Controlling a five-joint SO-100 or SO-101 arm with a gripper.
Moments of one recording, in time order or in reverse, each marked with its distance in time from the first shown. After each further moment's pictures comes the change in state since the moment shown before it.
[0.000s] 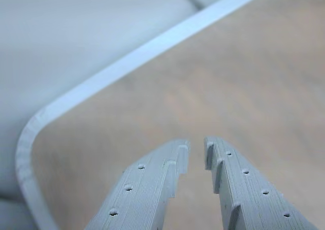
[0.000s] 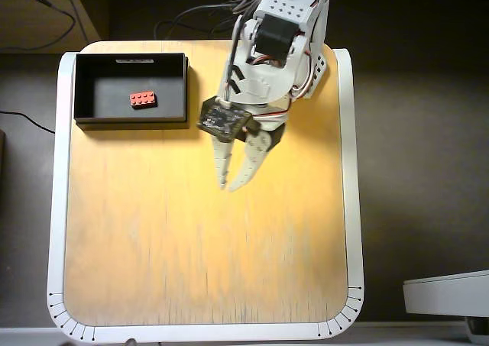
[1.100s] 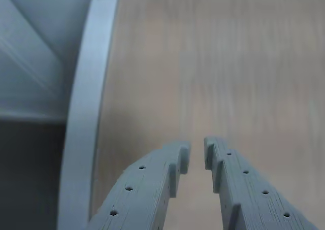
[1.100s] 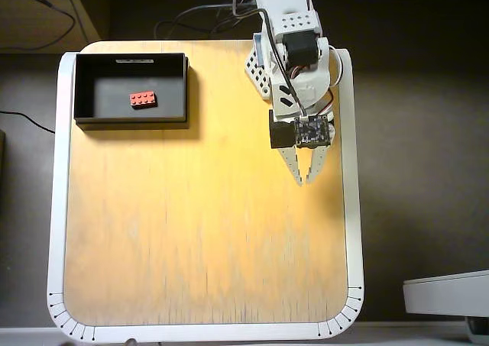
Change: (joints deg) arm -23.6 44.8 54.4 -5.9 6.6
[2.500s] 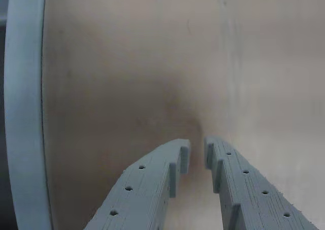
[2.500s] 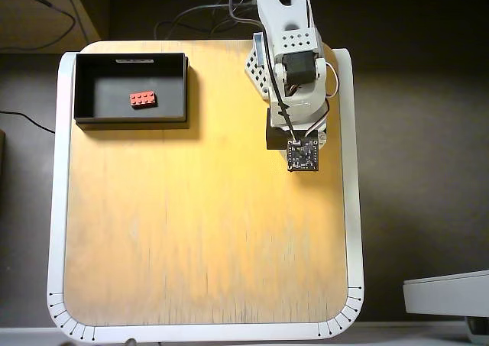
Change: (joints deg) arm 3.2 0.2 16.8 6.9 -3.2
